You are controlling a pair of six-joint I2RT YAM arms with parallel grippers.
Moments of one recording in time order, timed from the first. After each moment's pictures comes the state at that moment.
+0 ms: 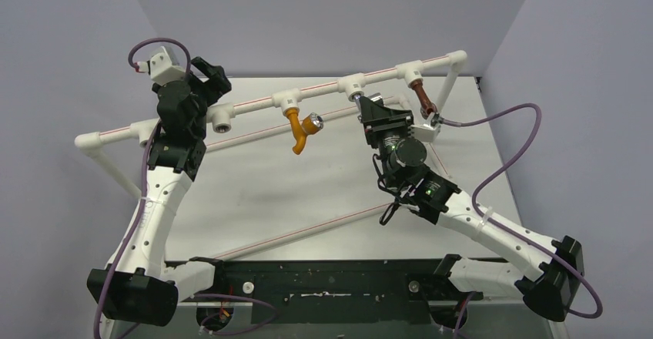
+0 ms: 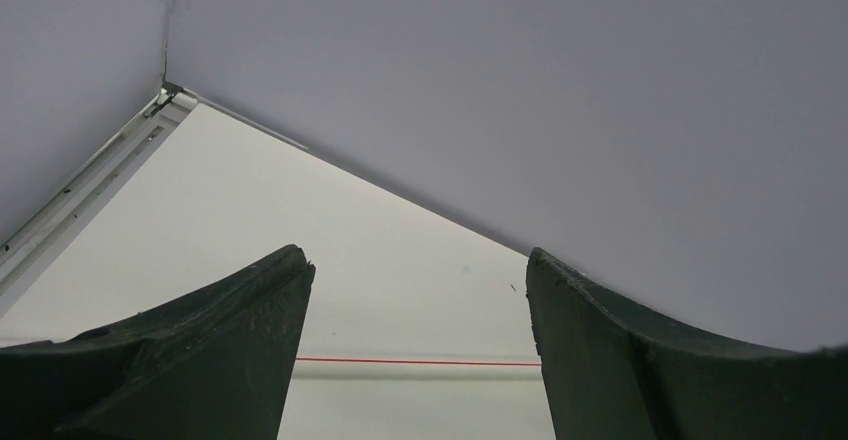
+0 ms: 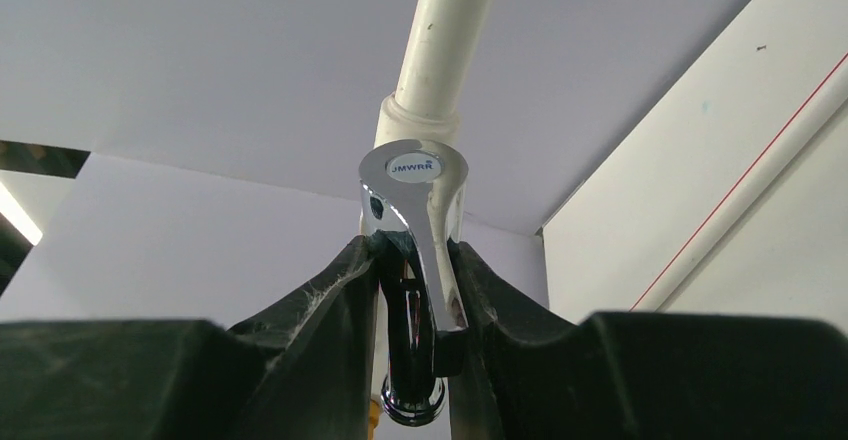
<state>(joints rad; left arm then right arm) -0.15 1.17 1.19 -0.08 -0.33 -0.51 0.86 1.10 0.92 0.28 0.76 1.24</state>
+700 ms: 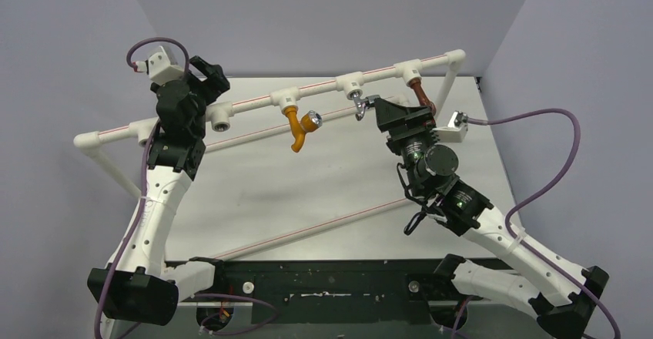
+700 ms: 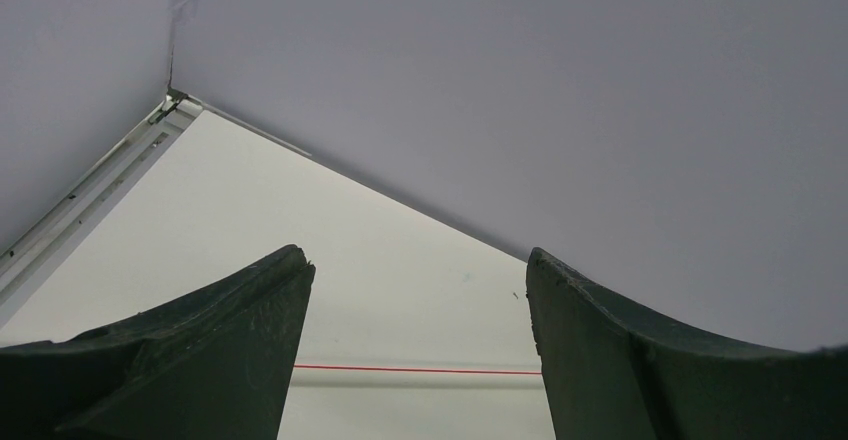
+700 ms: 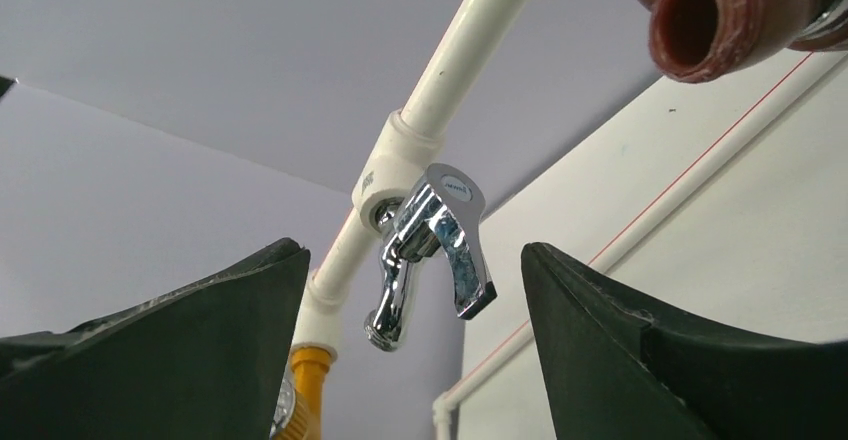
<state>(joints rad) -0.14 1.17 1.19 -0.07 -0.33 -0.51 0.83 0.92 0.92 0.09 0.71 1.10</state>
